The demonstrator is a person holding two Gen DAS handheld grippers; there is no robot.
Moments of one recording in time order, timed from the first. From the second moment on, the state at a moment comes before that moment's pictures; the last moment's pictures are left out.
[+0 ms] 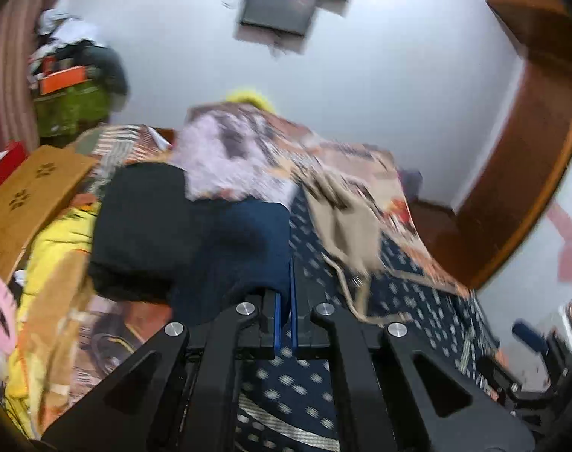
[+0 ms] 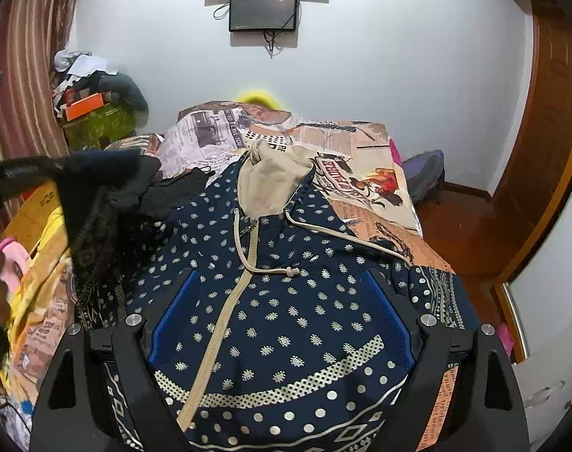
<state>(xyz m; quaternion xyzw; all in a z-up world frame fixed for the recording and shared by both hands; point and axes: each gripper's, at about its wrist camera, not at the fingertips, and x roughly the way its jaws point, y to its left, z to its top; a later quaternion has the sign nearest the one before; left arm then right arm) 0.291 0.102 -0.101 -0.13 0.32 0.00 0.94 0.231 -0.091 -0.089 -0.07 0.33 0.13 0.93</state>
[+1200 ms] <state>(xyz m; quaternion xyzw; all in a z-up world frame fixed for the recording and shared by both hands) 0.225 0.113 -0.134 -0.03 0.37 0.02 0.93 0.238 -0.032 -0.092 -0.14 0.33 0.22 0.91</state>
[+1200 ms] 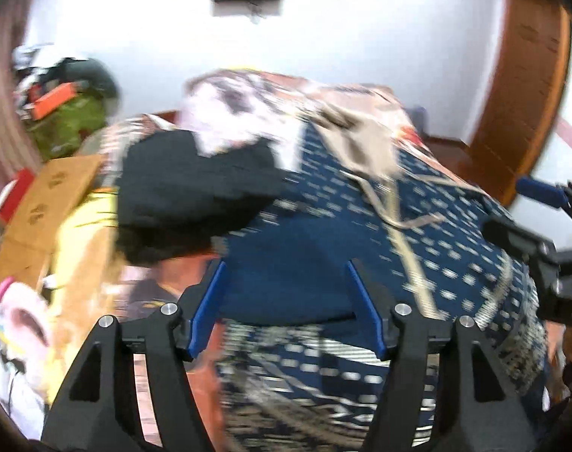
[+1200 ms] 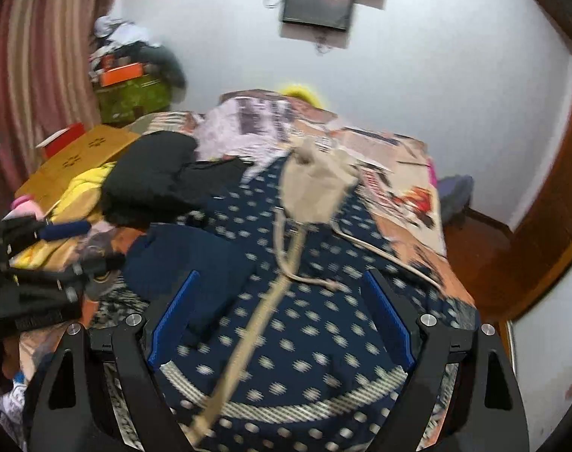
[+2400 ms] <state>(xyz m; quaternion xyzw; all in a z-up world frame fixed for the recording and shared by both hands) 0.191 0.237 -0.215 -0.11 0.43 0.15 0.89 0.269 0.150 -0.218 -0.26 0.47 0.34 0.77</state>
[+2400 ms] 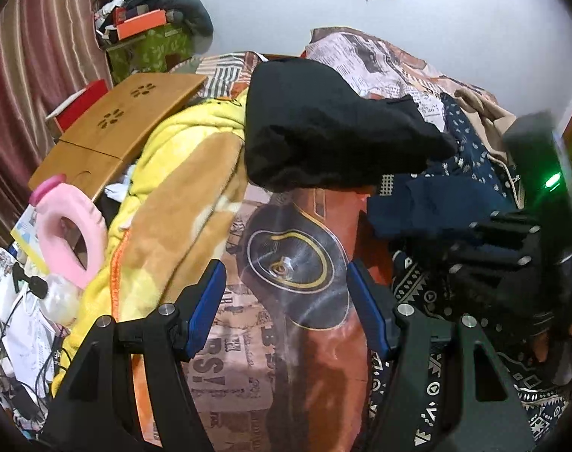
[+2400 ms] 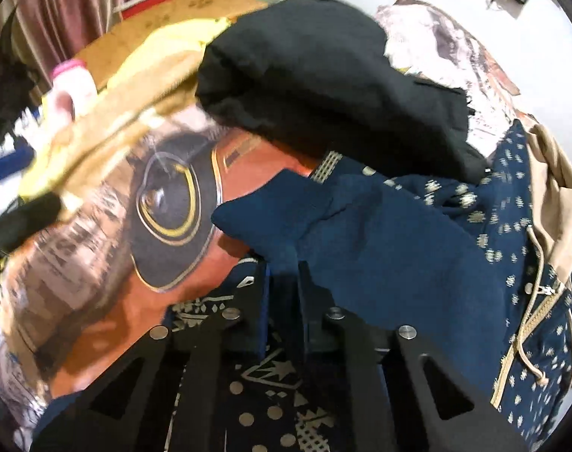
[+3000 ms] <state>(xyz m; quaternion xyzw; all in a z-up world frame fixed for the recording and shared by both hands) 0.213 0.185 -0.221 -0.07 0.45 0.09 0.88 0.290 0.004 -0.055 -0.05 0.33 0.26 0.91</state>
